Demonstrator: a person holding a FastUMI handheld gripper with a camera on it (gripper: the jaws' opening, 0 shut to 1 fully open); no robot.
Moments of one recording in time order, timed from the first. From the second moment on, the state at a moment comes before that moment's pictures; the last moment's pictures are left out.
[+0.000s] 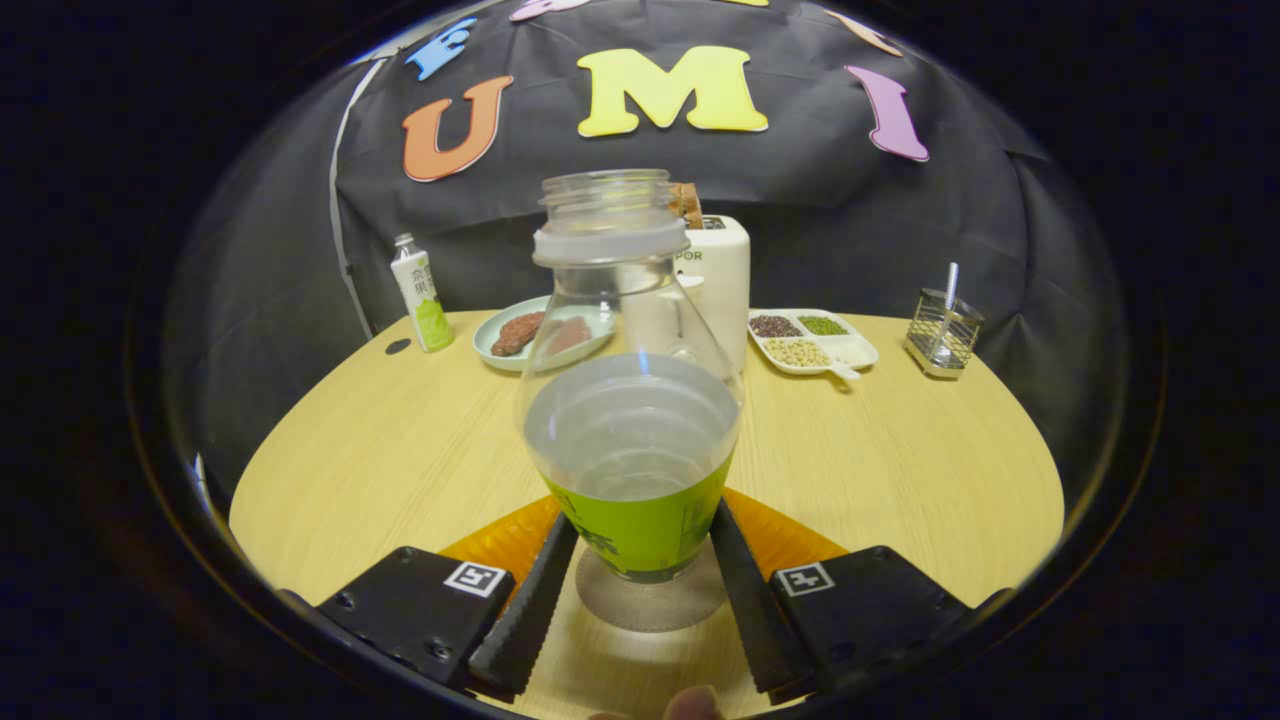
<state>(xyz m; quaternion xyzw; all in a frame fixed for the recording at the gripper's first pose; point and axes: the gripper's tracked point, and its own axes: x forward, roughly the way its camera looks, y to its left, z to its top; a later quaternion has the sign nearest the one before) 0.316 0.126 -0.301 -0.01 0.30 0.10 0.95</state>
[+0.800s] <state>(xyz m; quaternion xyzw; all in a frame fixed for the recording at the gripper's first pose) 0.309 0.121 -0.294 -0.02 0.30 0.09 0.95</state>
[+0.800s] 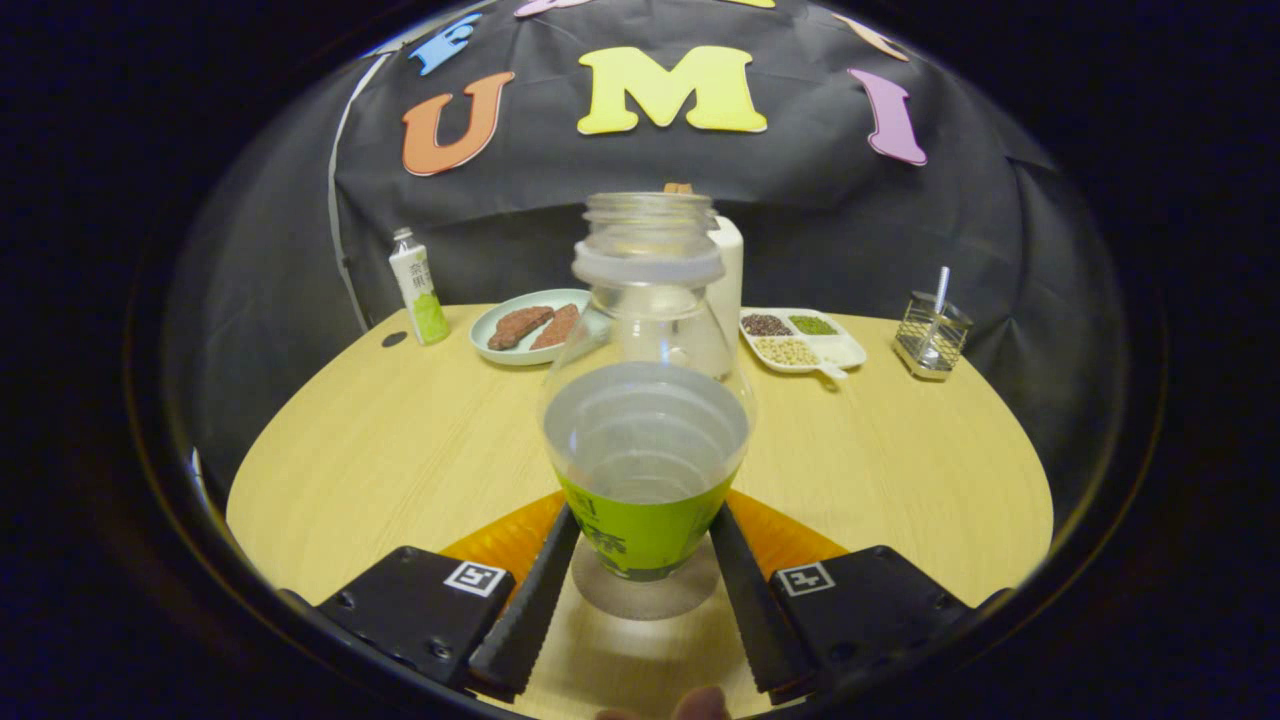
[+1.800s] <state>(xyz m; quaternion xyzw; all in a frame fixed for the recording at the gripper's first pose) 0.221 0.114 -0.199 0.00 0.24 0.10 0.97</state>
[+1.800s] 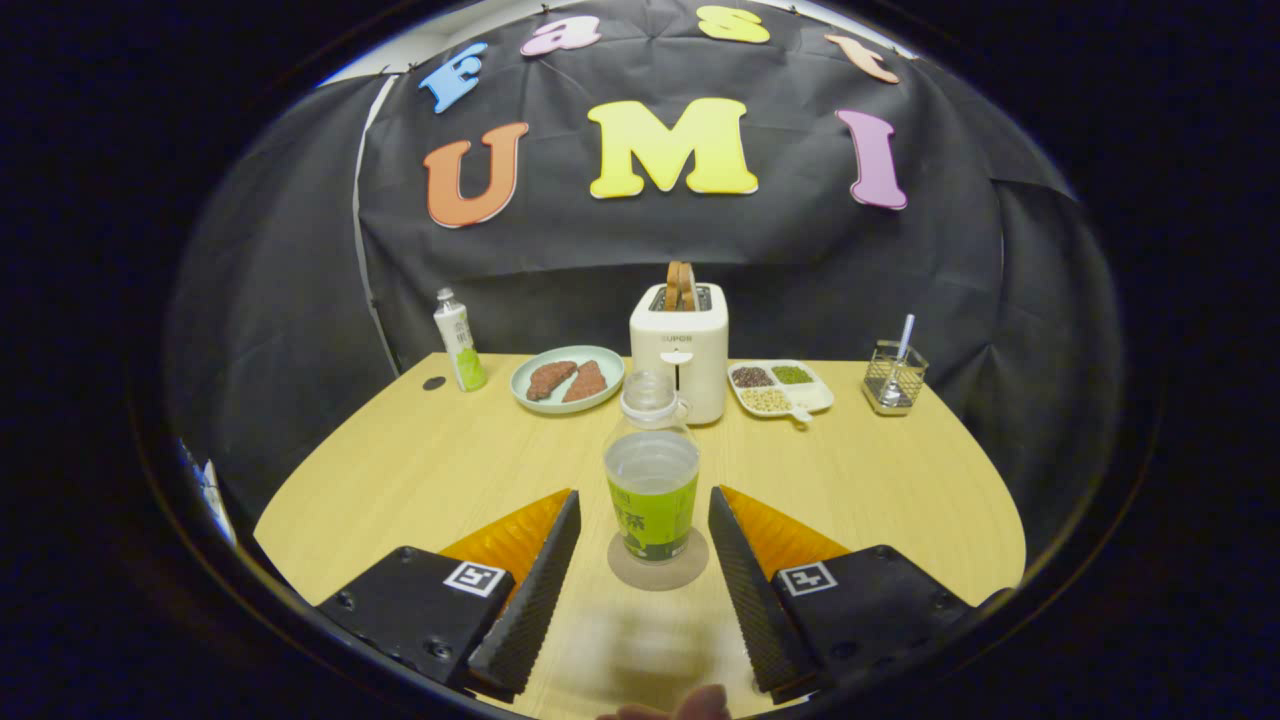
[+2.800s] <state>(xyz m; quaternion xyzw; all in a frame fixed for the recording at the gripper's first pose) 0.018 0.104 -0.099 0.03 0.15 0.03 0.99</state>
